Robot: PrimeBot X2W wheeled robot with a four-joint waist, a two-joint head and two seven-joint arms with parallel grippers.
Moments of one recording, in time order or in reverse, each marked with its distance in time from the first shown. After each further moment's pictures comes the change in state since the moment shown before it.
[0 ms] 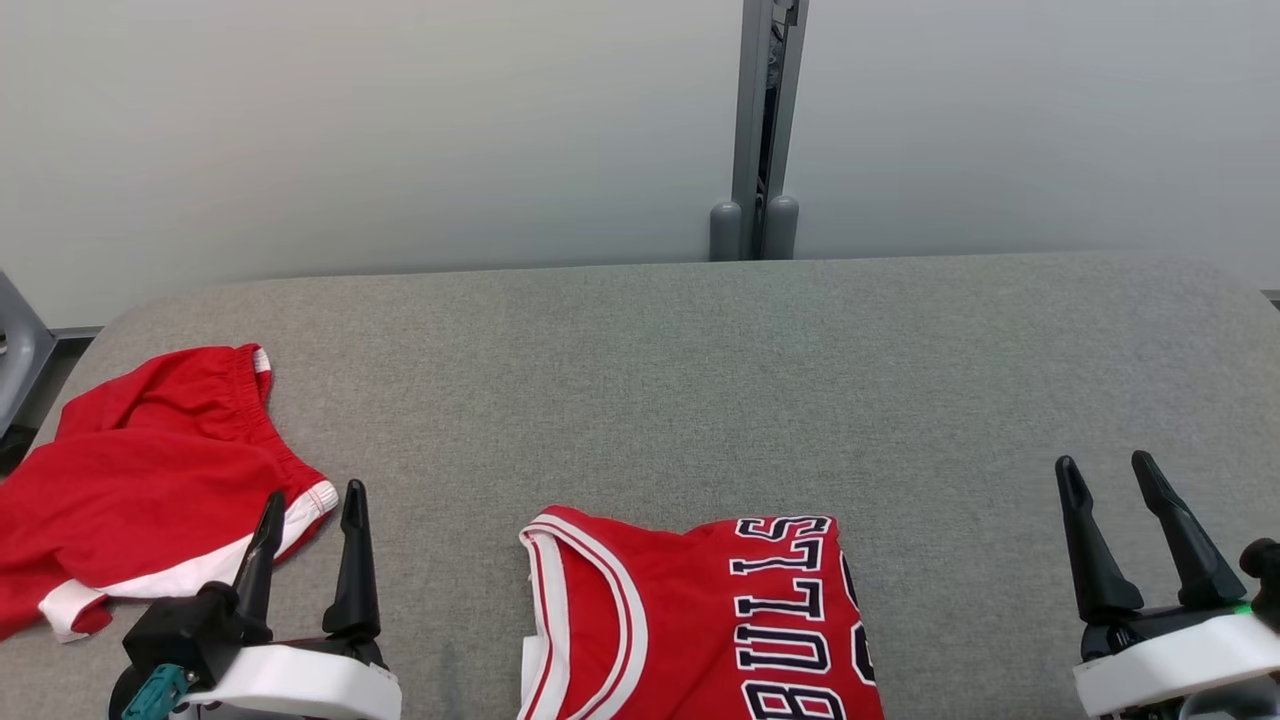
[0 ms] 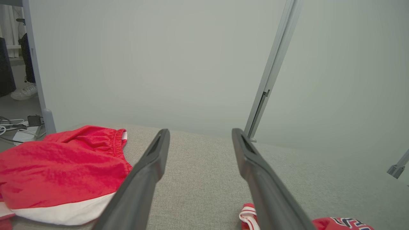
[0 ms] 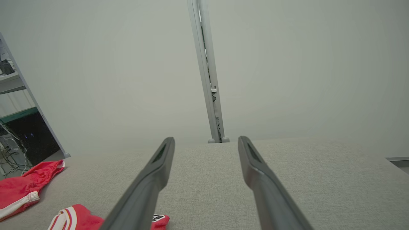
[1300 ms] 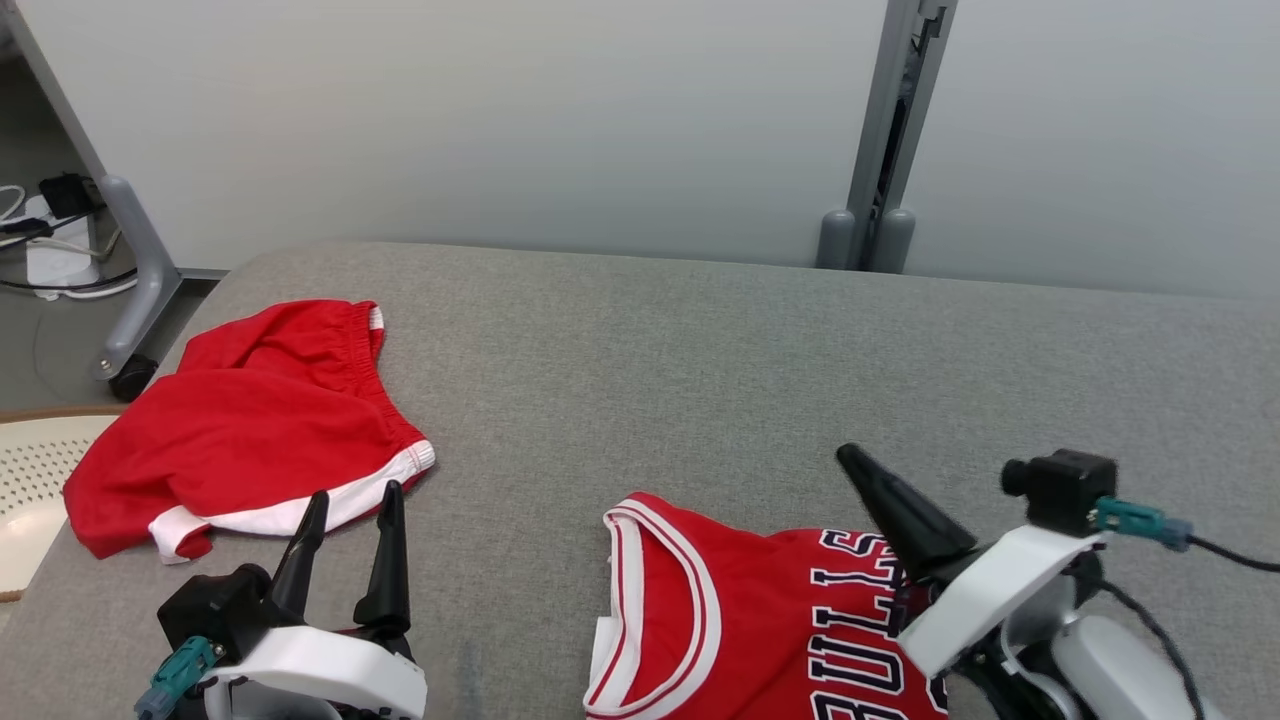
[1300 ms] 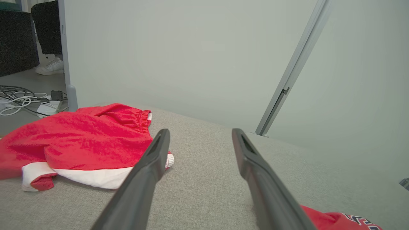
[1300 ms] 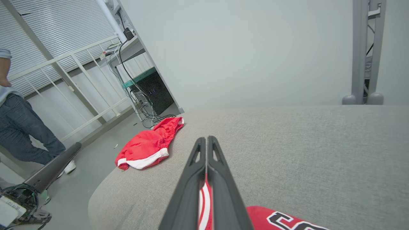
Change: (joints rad) left arm -0.068 0.047 -0.135 0.056 -0.152 0.021 0.002; right arm -0.307 -0.066 0.515 0.189 0.420 0.000 0.086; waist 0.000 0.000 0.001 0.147
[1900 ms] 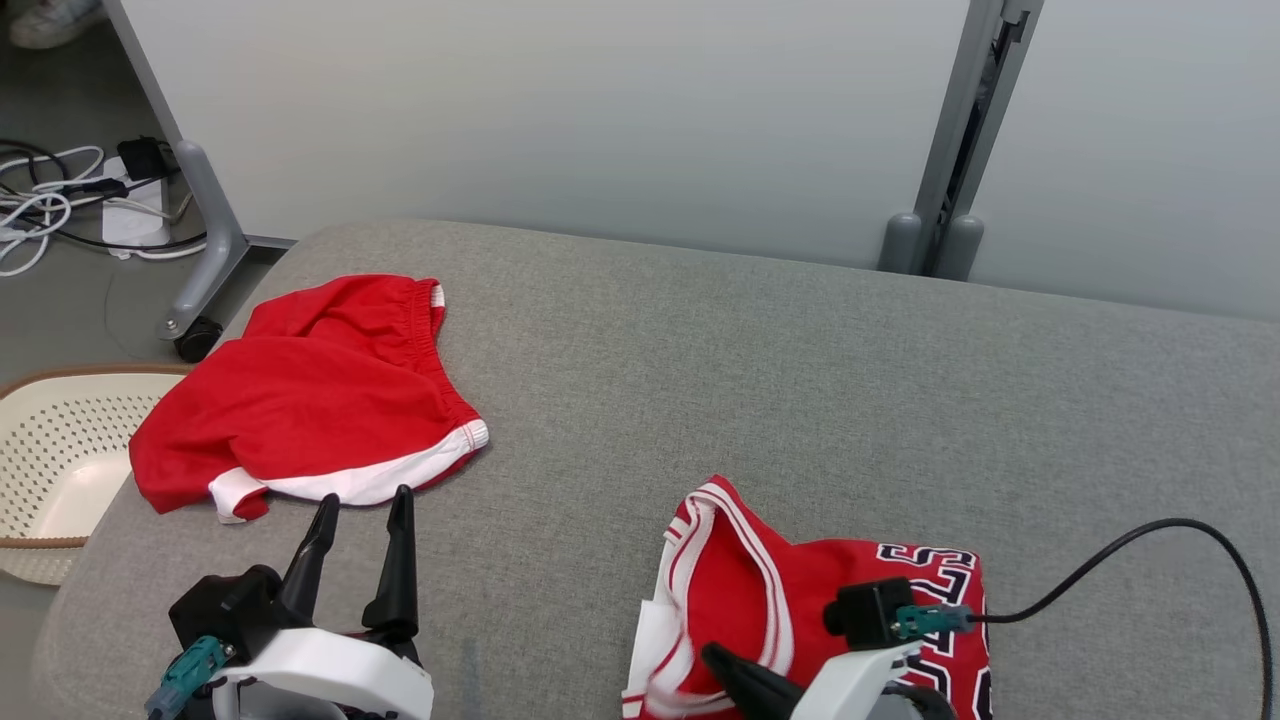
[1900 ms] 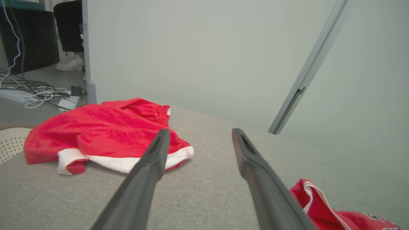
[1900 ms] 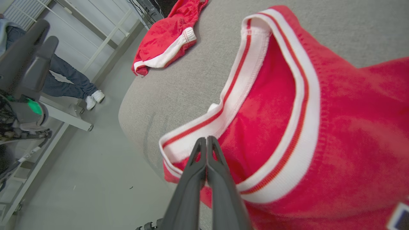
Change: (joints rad) left arm -0.004 0.002 -0.017 0.011 -0.002 -0.007 0.001; right arm 0.118 0.213 -0.011 0.173 -0.102 0.000 0.266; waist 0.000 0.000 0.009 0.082
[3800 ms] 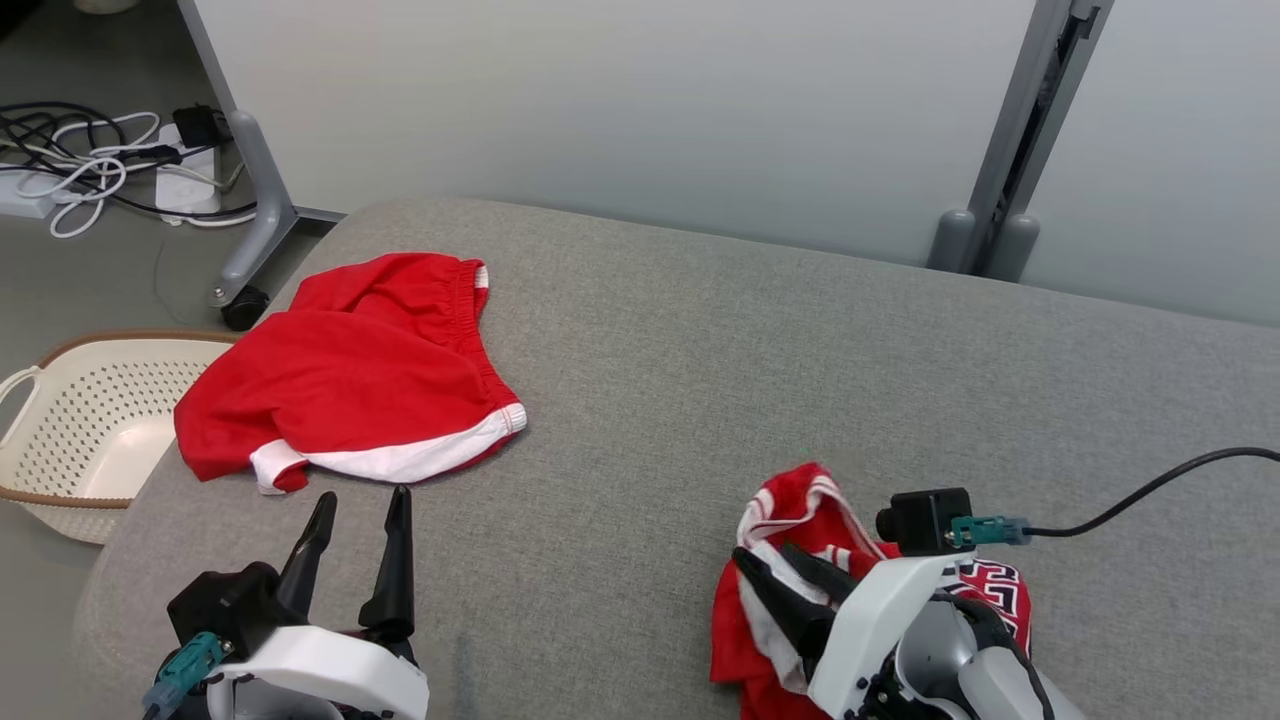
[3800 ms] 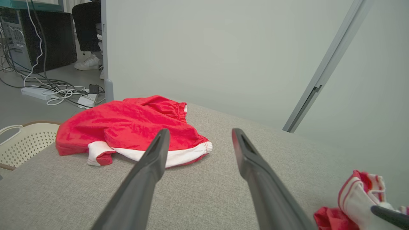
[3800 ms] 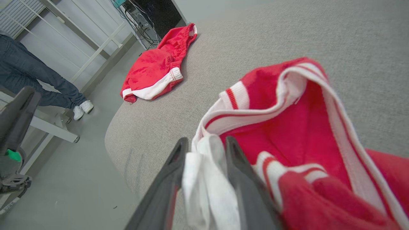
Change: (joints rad) left arm -0.008 0.021 -0.018 -0.003 -0.005 0.008 0.006; right arm -0.107 -0.003 -0.078 0.022 -0.009 0.000 0.023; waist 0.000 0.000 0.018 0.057
